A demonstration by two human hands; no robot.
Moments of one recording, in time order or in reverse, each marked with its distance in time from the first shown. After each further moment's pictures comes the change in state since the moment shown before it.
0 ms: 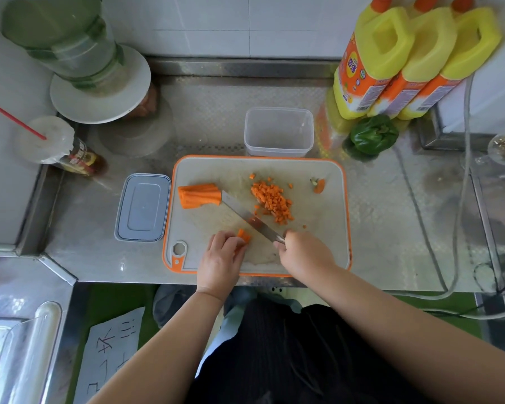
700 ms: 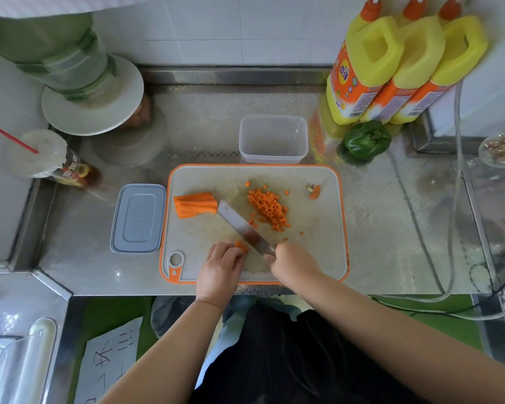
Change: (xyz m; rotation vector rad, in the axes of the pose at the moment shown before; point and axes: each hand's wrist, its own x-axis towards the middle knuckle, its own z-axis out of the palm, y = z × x) left_hand 0.002 -0.006 0.006 0.009 0.023 0.084; right_hand 0.009 -0.013 0.011 0.090 -0.150 0.109
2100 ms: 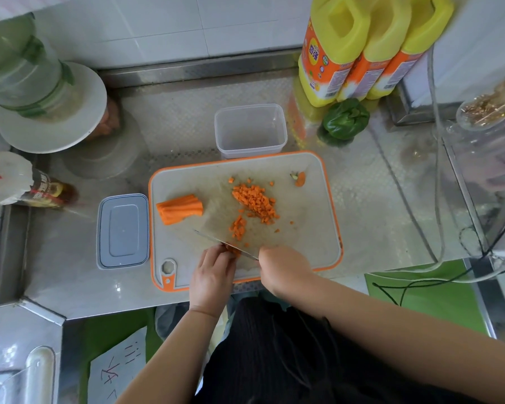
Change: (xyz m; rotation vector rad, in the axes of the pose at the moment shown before) left_hand -0.006 -0.001 -0.007 0.058 -0.055 0.079; right_hand -0.021 -0.009 0.008 -0.162 0.034 -0.098
